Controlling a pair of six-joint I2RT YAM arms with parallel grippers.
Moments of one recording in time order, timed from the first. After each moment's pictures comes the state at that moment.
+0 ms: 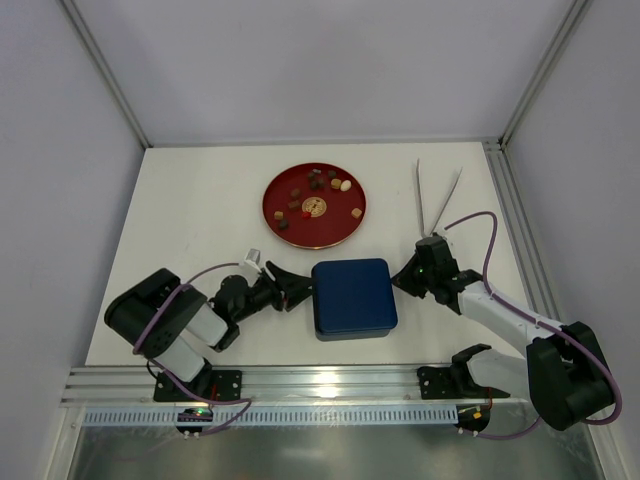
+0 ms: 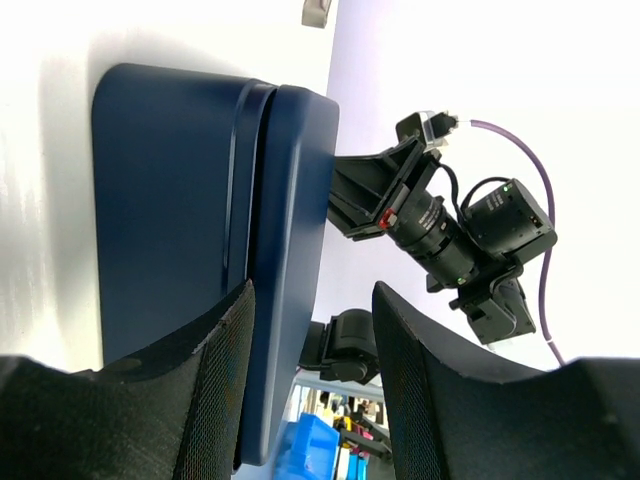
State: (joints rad) left arm -0.61 1.59 0.10 1.31 0.33 -1.52; right arm 0.39 1.14 0.48 -0.21 0.00 0.97
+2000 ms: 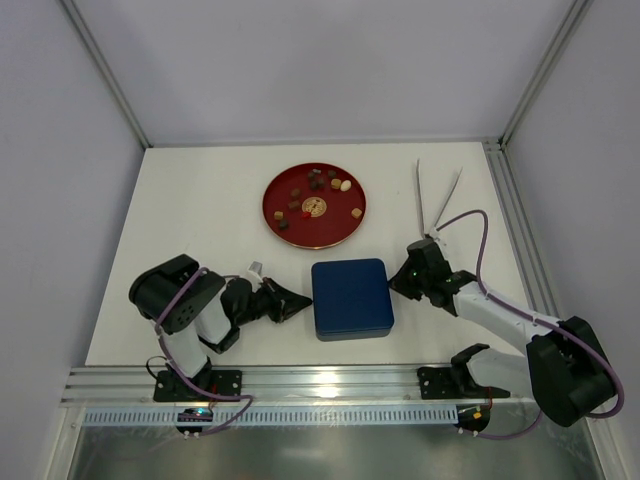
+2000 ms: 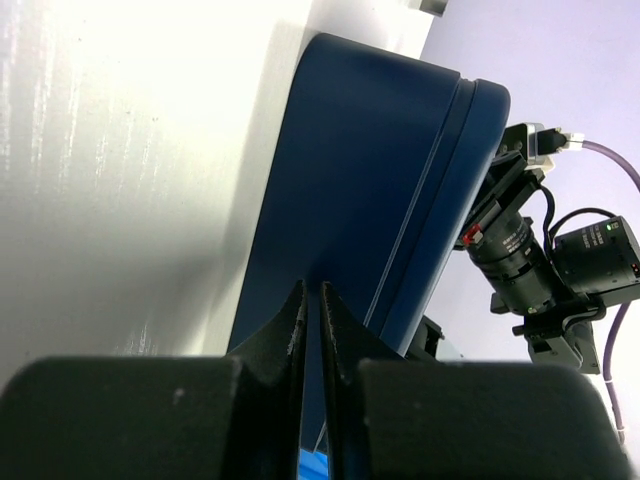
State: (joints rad) left arm -0.58 1.77 0.08 1.31 0.40 -1.52; right arm 0.46 1.15 0.48 -0.21 0.05 0.97
